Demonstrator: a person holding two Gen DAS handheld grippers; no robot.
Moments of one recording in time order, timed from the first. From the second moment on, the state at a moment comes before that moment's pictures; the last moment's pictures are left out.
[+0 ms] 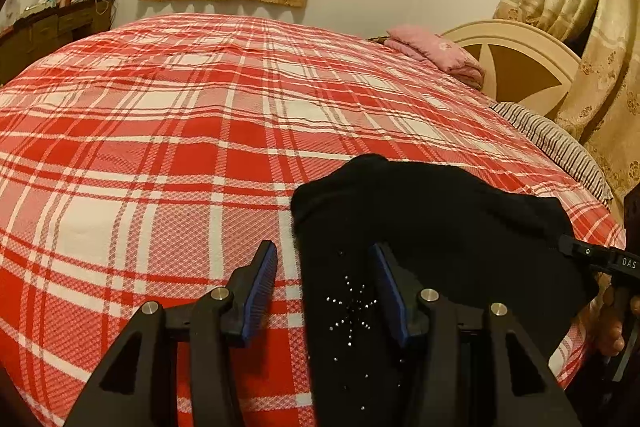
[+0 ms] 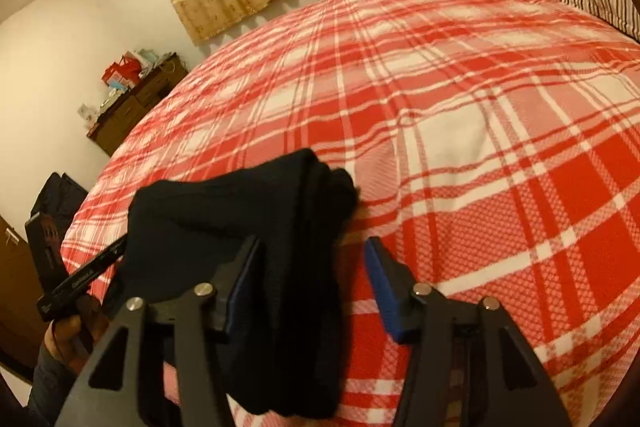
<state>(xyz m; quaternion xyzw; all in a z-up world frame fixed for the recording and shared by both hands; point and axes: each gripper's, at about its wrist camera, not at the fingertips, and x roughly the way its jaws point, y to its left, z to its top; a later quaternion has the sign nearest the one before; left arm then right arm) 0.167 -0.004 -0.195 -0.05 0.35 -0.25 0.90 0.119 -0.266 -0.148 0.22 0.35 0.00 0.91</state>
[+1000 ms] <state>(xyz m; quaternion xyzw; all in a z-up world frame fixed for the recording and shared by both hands) 0.181 0.126 -0.117 -0.13 0.28 -0.20 0.93 0.222 -0.158 -0.055 0.14 0.32 0.18 0.92</state>
